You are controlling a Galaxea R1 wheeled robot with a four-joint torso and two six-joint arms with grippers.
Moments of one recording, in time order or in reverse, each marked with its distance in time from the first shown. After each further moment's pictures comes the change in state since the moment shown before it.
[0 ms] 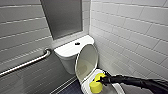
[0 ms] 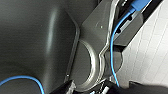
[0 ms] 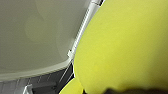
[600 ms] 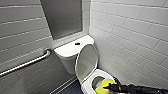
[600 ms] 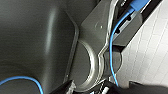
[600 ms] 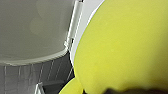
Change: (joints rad) left arm 0.000 0.000 0.000 0.000 0.001 0.000; right arm -0.103 -0.230 0.268 0.029 0.146 -0.001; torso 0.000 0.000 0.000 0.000
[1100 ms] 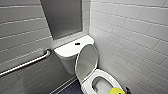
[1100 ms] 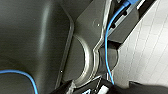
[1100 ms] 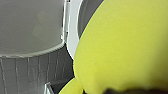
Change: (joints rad) left arm 0.013 0.003 0.019 0.000 -0.001 0.000; right arm -0.167 -0.230 0.254 0.009 0.192 -0.004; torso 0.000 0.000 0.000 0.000
